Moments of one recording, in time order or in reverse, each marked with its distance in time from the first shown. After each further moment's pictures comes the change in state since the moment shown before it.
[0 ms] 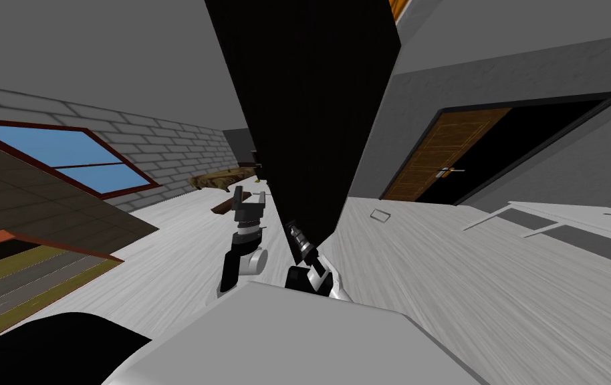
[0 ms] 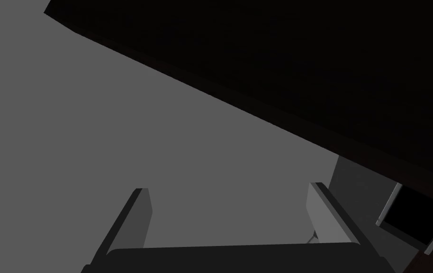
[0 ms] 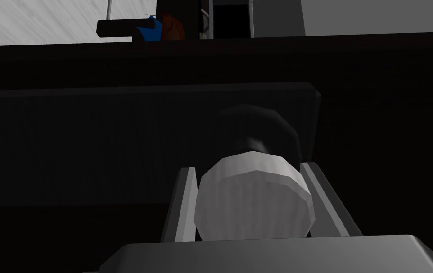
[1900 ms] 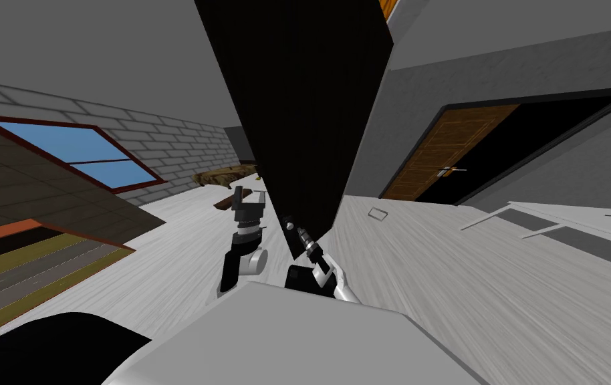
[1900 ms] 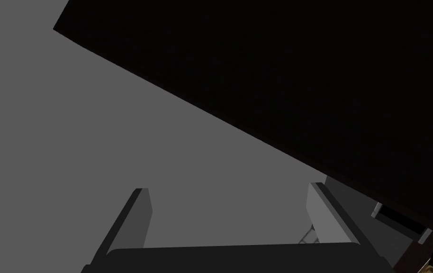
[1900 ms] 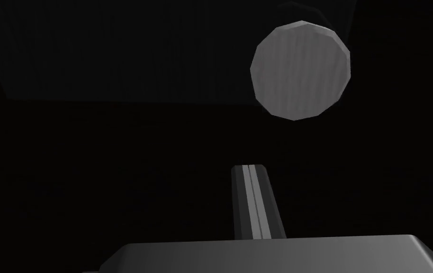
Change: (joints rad) arm -0.020 -0.050 -0.035 0.011 -0.009 0.011 -0.012
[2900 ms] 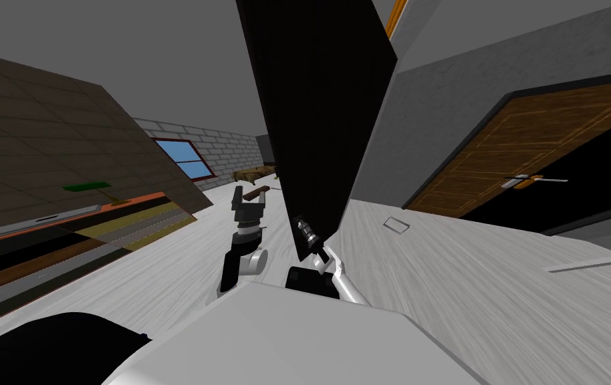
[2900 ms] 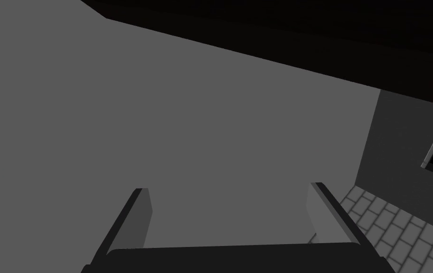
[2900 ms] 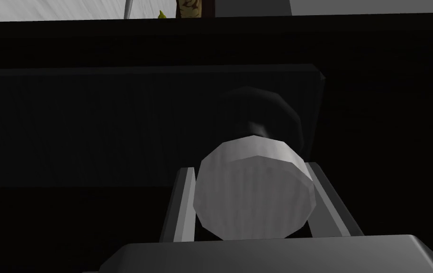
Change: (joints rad) arm -0.092 0.040 -0.097 0.095 0.021 -0.017 -0.057
